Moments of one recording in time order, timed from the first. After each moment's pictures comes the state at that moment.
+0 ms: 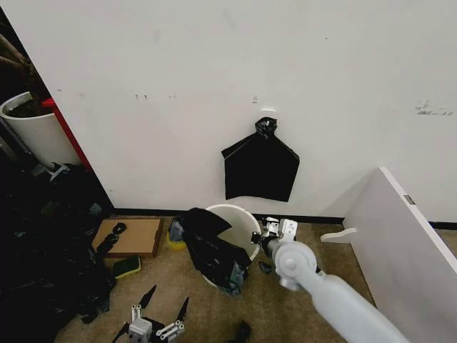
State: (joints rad) left arm 2.01 -0.98 -0.37 -2.06 -0.30 -0.45 -0.11; right arm -0.92 1.11 -0.15 1.87 1.28 -0.31 0.91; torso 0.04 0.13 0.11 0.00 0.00
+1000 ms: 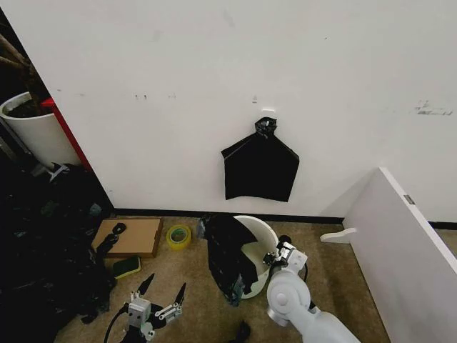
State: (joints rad) left arm 1.95 -0.93 -0.37 -2.10 -0.38 -0.34 -0.15; right arm -1.13 1.24 -0.09 1.85 1.07 -0.17 1.07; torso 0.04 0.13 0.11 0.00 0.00
